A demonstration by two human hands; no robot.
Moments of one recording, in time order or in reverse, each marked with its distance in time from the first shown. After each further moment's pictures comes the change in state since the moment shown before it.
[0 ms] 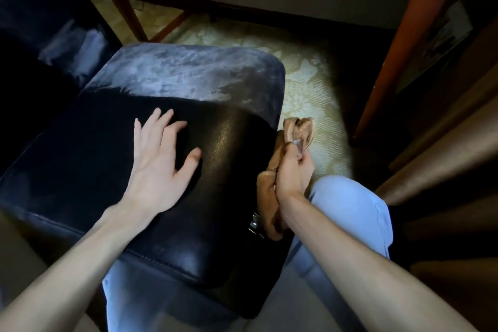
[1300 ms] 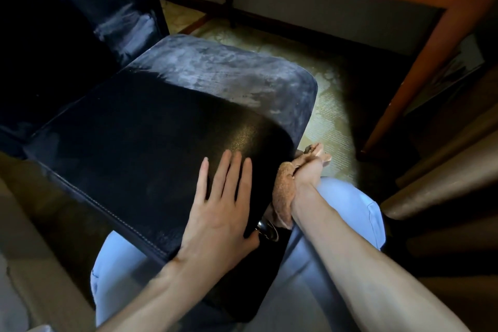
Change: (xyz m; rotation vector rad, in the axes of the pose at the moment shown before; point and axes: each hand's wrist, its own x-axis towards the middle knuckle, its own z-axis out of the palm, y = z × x) left_hand -0.088 0.078 0.000 0.477 -0.250 0.144; right_hand -0.006 -0.006 0.018 0.228 -0.115 0.262
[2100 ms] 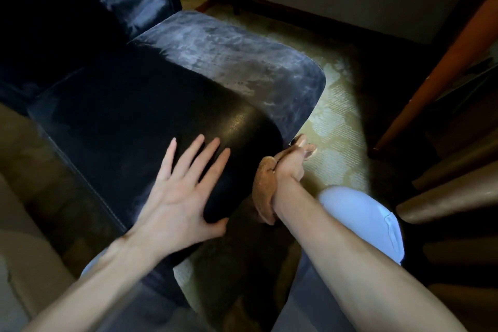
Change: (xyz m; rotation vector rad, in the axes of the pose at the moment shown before) left_hand 0.020 -0.101 0.029 -0.132 0.026 0.111; right_hand -0.005 0.028 0.057 0.068 0.163 0.214
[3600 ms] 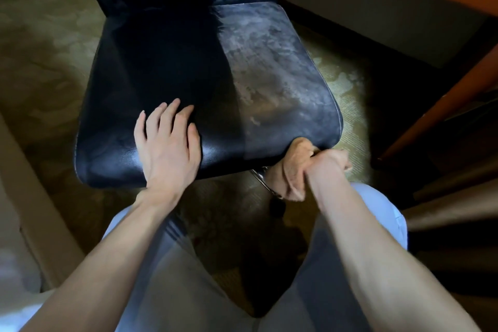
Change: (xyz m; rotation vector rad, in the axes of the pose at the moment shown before) left_hand -0.007 -0.043 0.040 -0.045 0.588 -0.627; right_hand 0.000 -0.021 -0.015 -0.013 -0.011 -0.285
